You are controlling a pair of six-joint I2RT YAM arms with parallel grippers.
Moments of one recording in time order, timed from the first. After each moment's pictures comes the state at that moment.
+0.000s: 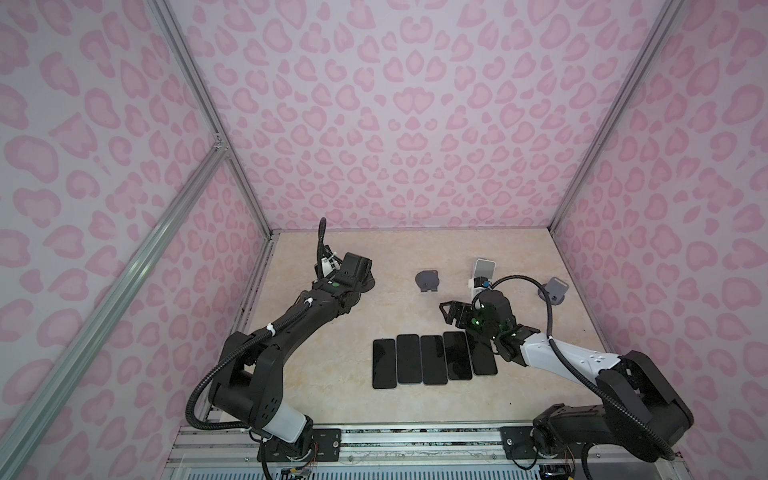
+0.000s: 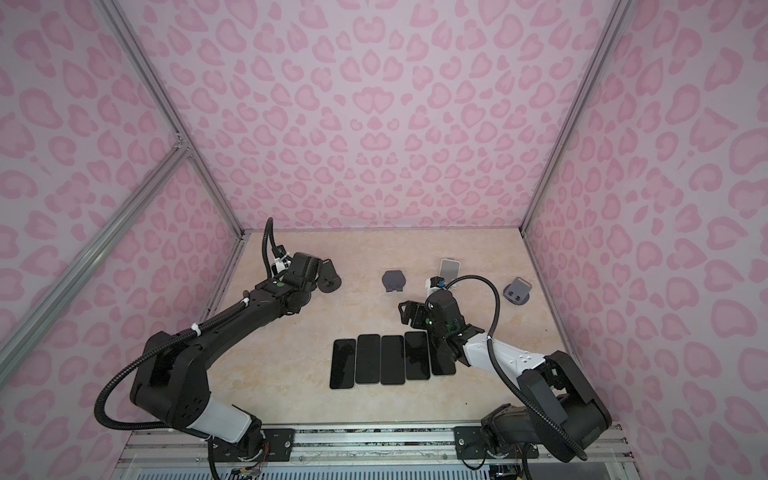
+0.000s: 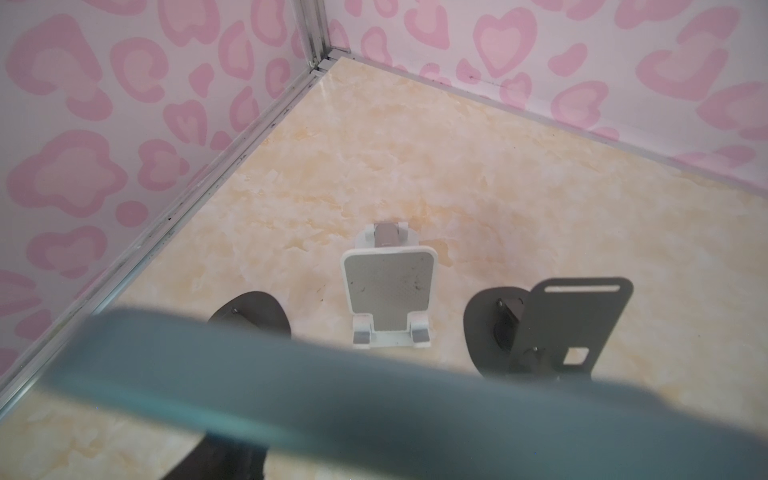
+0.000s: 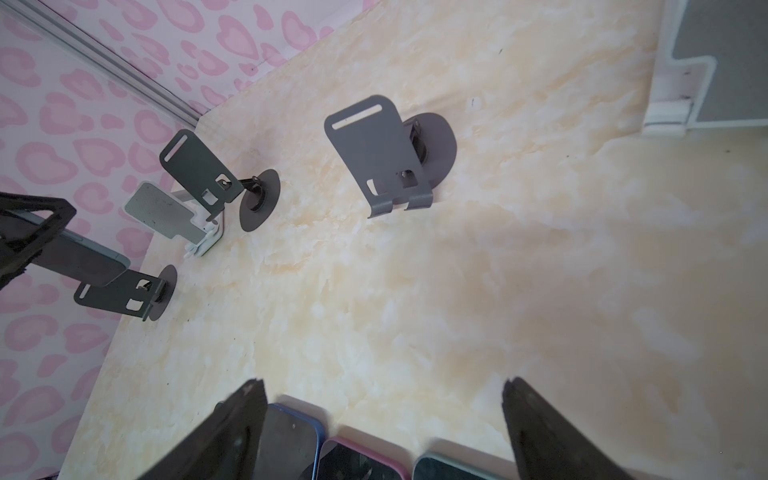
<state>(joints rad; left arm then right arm) -0.45 1.52 1.07 -0.46 -0.71 -0.68 0.50 1.36 0.56 0.22 -0.08 0.64</state>
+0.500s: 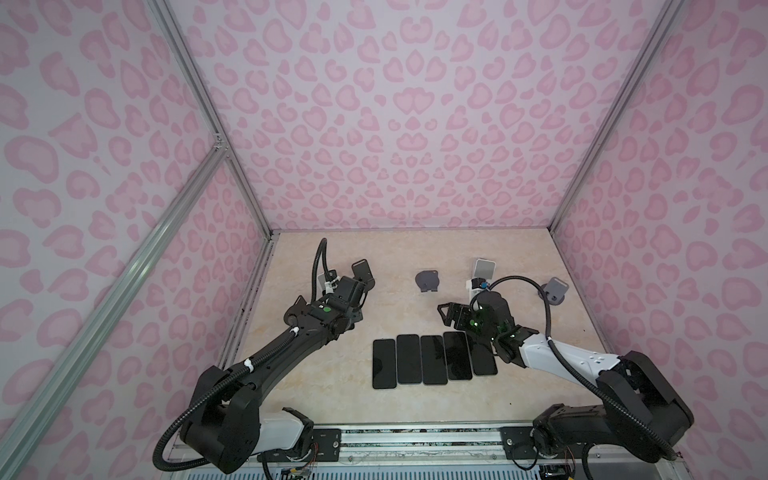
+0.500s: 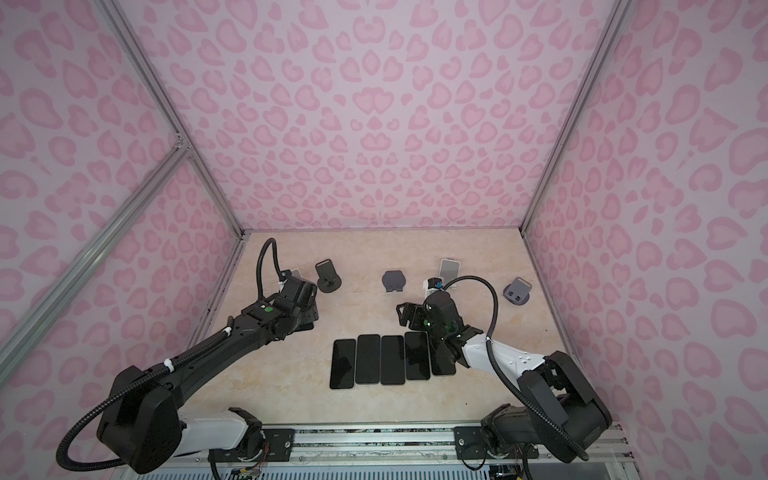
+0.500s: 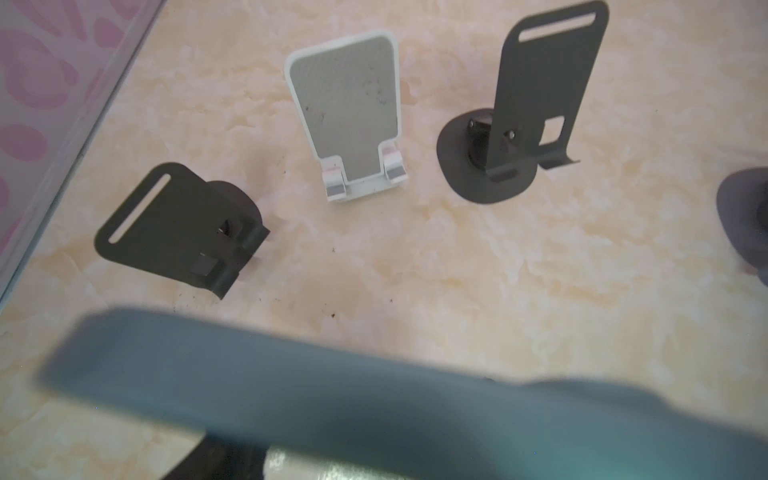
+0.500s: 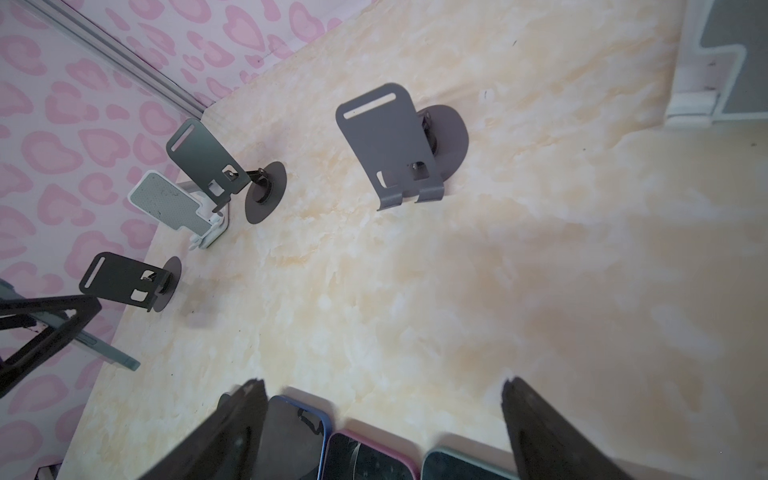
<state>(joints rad) -0.50 1.32 0.88 -0.59 -0.45 -0.63 0.53 1.36 0.56 0.22 -0.07 0.64</state>
